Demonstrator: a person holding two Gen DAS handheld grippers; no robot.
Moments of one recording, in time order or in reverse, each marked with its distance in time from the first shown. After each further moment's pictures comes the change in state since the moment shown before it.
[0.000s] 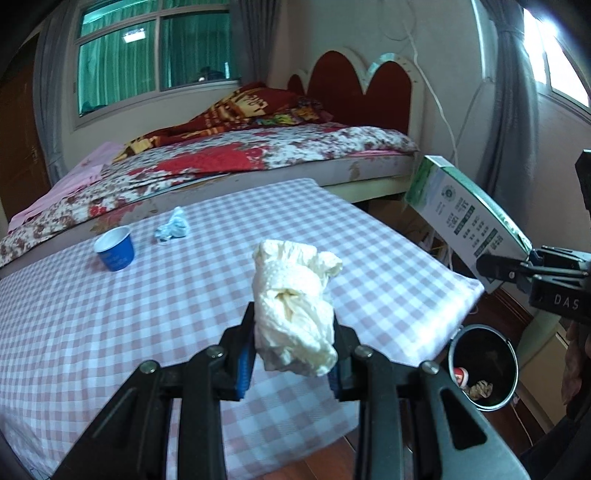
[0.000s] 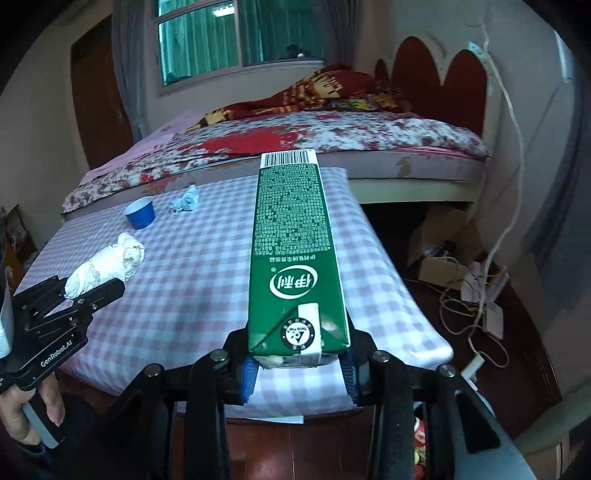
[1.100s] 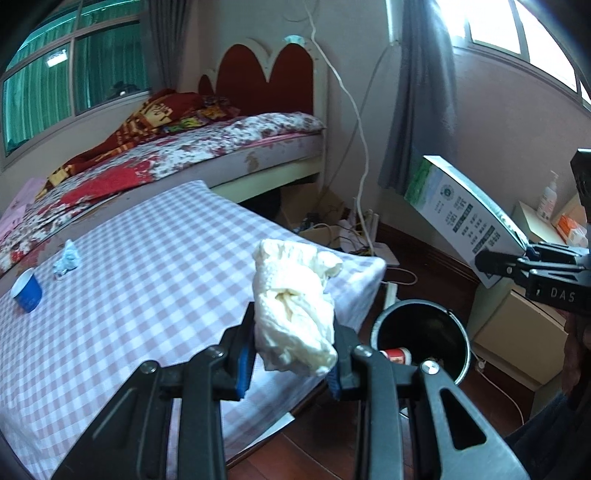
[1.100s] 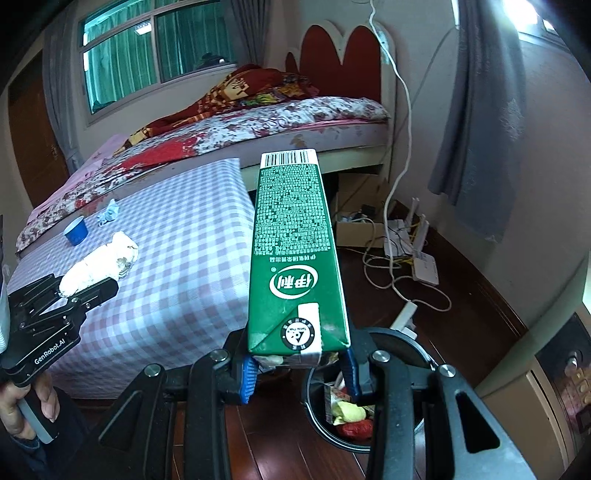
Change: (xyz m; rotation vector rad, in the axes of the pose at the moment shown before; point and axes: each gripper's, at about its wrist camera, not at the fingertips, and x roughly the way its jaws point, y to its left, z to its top) left arm 0.011 -0.141 -0.007 0.184 0.027 -0.228; right arm -0.075 -0.118 -0.076 0.194 0.010 -0.208
